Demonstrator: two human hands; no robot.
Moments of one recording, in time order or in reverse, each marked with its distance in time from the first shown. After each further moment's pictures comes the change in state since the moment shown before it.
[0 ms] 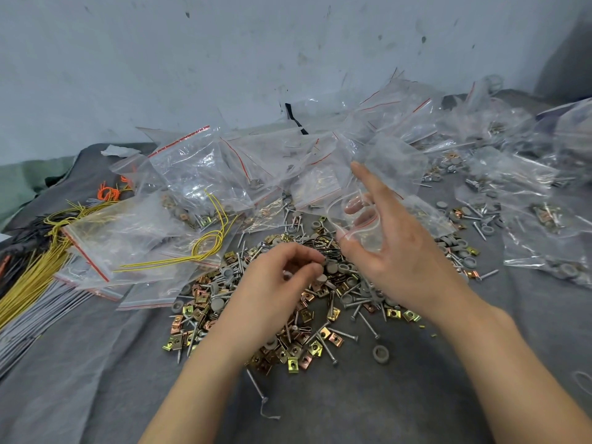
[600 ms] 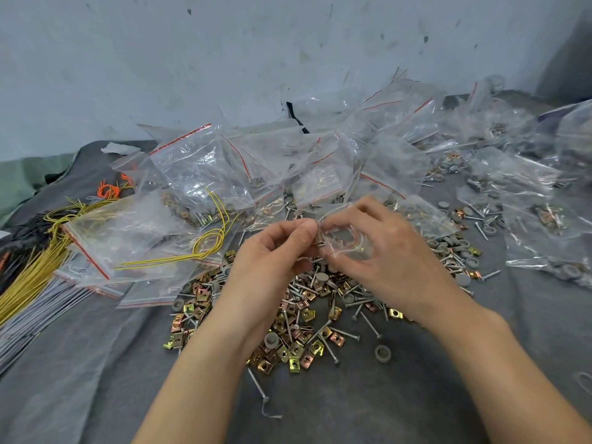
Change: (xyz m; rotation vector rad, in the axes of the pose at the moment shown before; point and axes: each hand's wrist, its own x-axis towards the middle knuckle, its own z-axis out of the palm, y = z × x) left_hand 0.008 0.016 0.000 -0.806 0.049 -0.176; right_hand 0.001 -0.019 0.003 -0.104 -0.038 -0.067
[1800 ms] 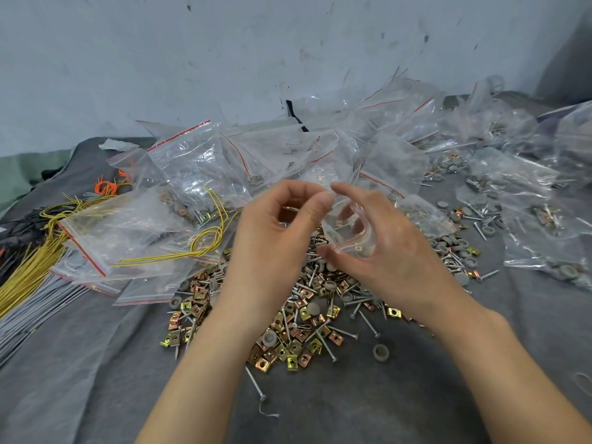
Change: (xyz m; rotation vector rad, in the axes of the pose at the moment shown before) left_hand -0.003 0.030 0.019 0.427 0.082 0.433; right_hand -0.002 0.006 0.002 0.043 0.035 0.020
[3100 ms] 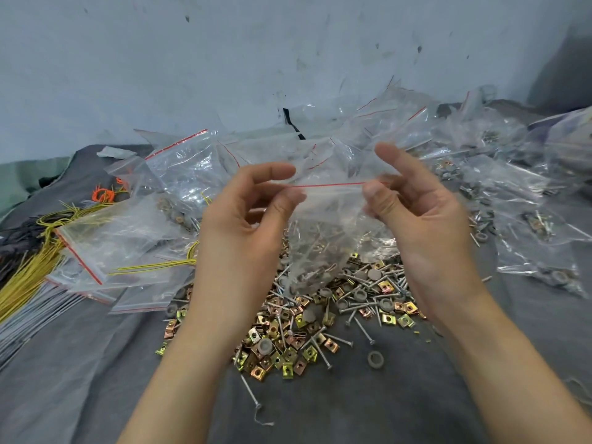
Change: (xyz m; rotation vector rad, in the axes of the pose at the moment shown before) left_hand -0.002 0.013 -0.014 0.024 0.142 0.126; right_hand 0.015 -0.022 -0.020 0.949 0.369 0.185
